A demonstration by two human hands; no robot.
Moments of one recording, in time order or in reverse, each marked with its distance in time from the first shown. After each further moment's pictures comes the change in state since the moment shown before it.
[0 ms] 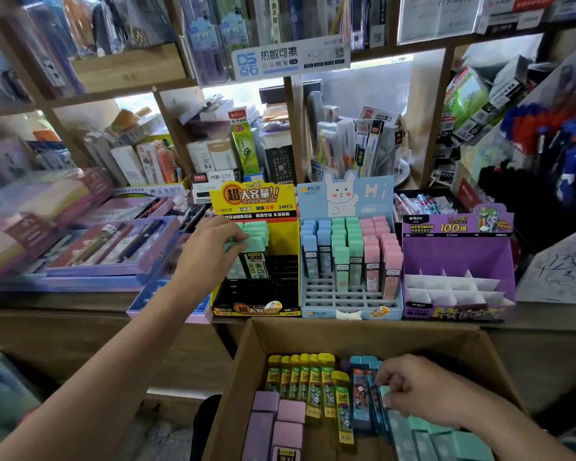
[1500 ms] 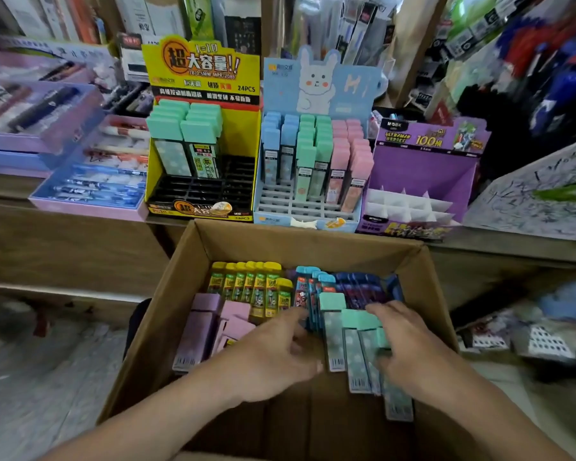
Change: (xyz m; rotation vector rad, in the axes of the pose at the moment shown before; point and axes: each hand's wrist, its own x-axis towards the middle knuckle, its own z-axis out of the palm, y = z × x) left_hand -0.191 0.170 0.073 -0.796 -0.990 -0.512; right_hand -0.097 -0.012 0.035 -0.308 0.233 0.285
